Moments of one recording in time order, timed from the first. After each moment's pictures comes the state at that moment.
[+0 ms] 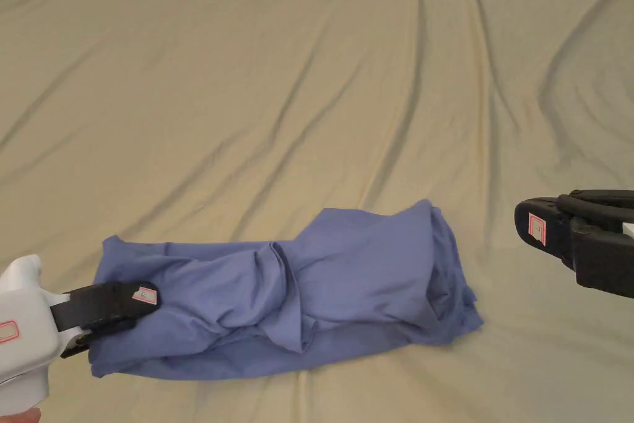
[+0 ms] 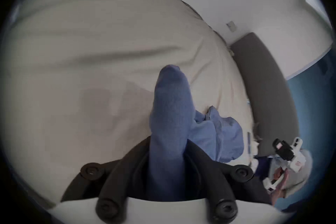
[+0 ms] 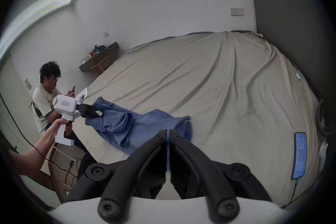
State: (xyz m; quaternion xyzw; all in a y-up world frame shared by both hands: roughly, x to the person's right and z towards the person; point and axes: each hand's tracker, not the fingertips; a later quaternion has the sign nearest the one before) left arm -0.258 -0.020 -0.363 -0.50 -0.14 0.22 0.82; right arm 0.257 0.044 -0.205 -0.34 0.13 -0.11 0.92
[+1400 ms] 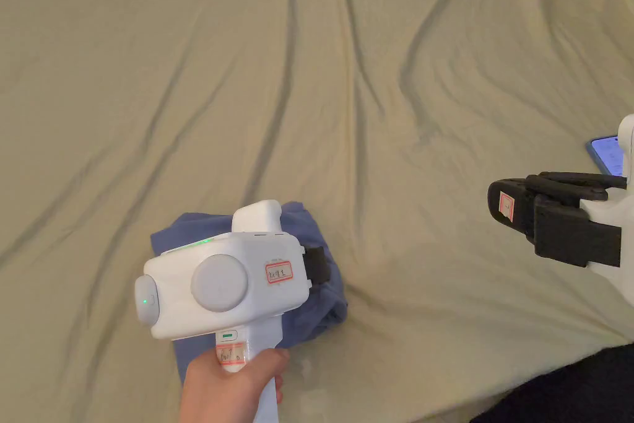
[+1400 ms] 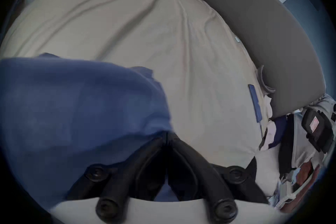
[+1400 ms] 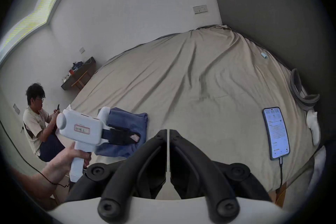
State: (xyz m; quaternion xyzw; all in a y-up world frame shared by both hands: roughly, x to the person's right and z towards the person) left arm 0.093 -0.080 -0.333 -0.56 -0.28 0.07 0.78; right arm 0.352 0.028 -0.151 -0.34 0.02 -0.16 0.93
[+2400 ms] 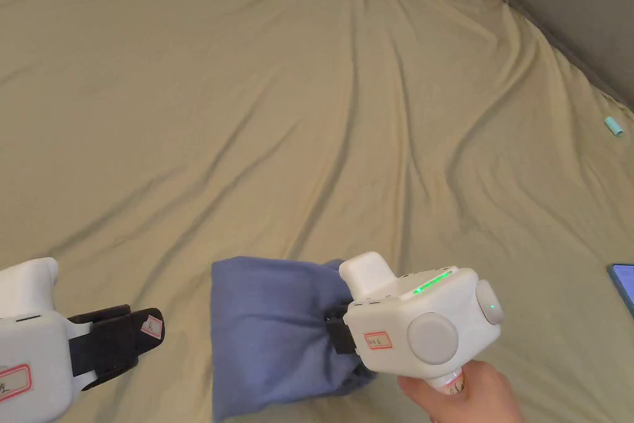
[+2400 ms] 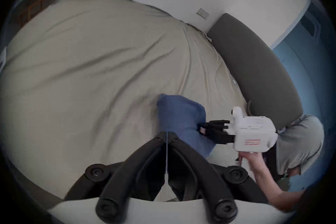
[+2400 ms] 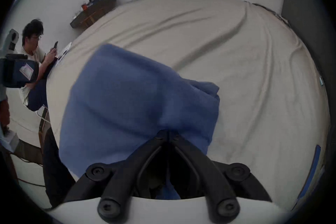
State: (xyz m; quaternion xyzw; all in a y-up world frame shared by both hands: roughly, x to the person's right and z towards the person) left arm -0.153 0.012 -0.312 -0.47 -0.24 0.17 0.83; right arm 0.190 -0.100 -0.308 -0.49 0.15 -0.01 0.86
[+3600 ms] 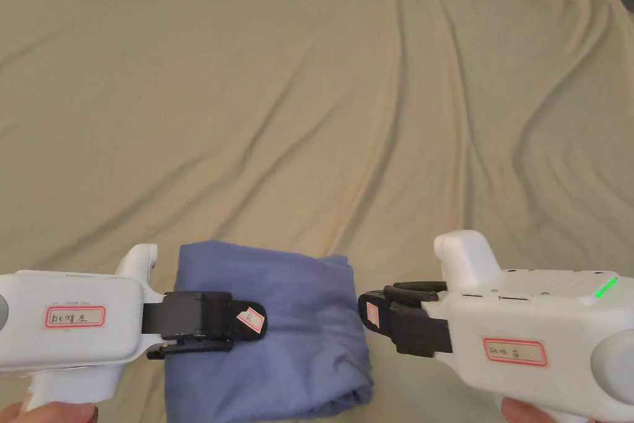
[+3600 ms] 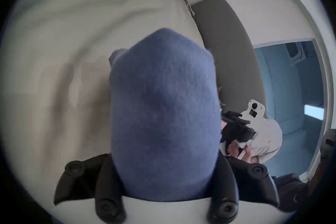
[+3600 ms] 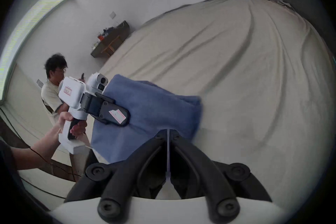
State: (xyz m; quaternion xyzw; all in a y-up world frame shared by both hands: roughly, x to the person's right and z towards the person) left arm -0.180 -0.079 -0.423 -0.57 -0.38 0.26 0.68; right arm 0.197 -0.046 -0.304 -0.43 0.22 -0.16 0.86
